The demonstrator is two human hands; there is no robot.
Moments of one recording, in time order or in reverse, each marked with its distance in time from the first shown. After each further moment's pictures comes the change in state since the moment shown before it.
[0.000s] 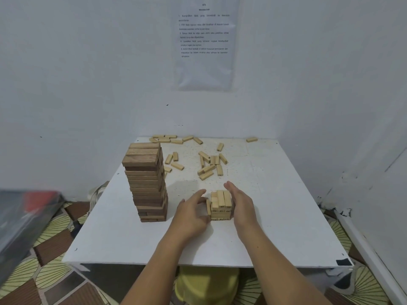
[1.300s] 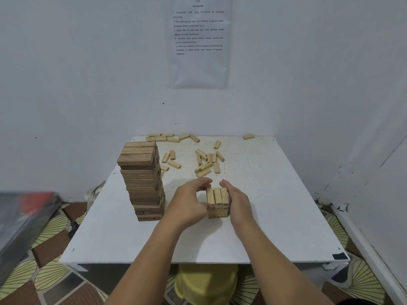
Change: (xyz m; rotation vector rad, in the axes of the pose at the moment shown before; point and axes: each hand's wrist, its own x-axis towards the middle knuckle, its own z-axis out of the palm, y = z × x) left_hand 0.001 0.039 -0.024 -0.029 0.033 0.107; right_hand 0.005 0.004 0.001 -0.052 -0.001 -0.015
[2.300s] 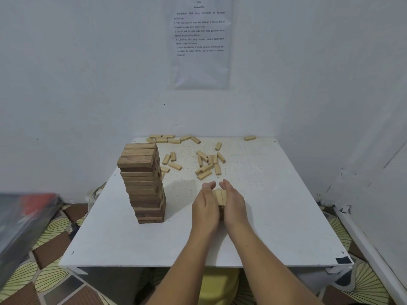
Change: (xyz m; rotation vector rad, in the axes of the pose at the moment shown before) left_hand 0.007 0.003 0.074 -0.542 0.280 -0.170; right_hand -0.007 -0.004 0.016 0.028 0.039 -0.037
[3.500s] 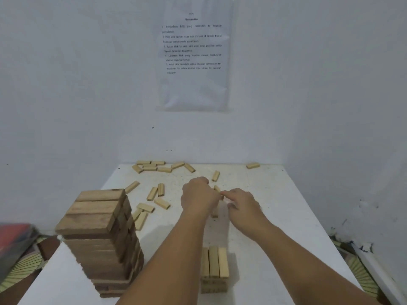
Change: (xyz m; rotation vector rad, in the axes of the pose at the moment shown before) left_hand 0.159 0.069 0.031 0.698 -0.041 -0.008; right_hand 0.153 -0.045 -0.036 -1.036 -0.195 -0.466
